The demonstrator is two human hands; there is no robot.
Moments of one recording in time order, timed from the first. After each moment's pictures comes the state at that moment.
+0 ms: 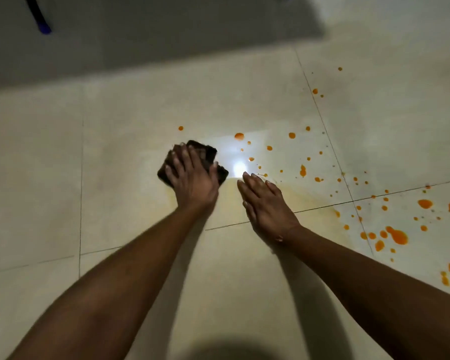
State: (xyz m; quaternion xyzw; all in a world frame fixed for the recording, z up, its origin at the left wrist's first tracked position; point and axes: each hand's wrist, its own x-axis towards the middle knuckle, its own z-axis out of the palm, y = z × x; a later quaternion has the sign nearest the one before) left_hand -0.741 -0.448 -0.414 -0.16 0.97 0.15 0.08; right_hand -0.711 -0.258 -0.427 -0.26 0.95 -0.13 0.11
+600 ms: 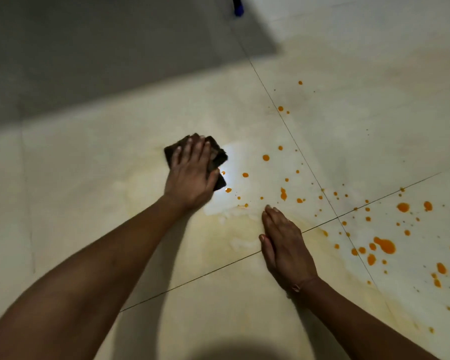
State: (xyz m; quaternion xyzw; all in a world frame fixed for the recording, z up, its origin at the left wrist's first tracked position) left_hand -0.859 -0.443 -0.420 0.14 0.99 0.08 0.02; right_hand -0.687 -0.218 -0.428 -0.04 0.97 -0.22 0.03
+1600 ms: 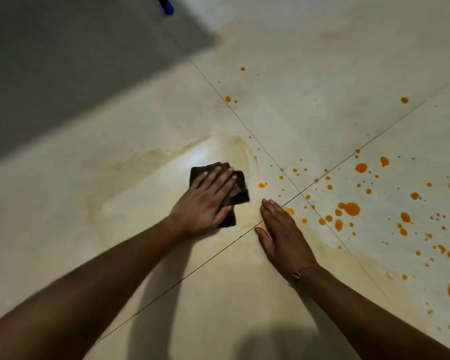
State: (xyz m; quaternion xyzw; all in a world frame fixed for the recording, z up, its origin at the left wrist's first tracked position) left_hand -0.808 -0.375 -0.418 0.44 0.89 0.05 0.08; right_hand -0.658 -0.185 -0.427 0.05 0.97 -0.25 -0.01
